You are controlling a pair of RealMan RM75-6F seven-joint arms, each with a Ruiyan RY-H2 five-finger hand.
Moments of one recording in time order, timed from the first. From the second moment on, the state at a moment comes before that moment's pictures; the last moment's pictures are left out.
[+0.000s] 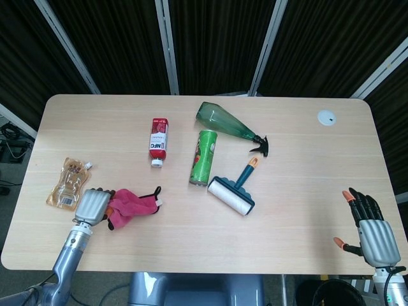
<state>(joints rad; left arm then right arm) -0.39 -1.63 -0.06 -1.25 1.28 1.14 0.43 0.05 -1.15 0.02 -1.60 -1.56 1.50 0.08</state>
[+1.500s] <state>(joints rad) -0.40 -1.74 -0.04 -1.33 1.30 1.14 0.52 0.04 -1.14 0.02 -1.60 -1.56 1.50 0.09</state>
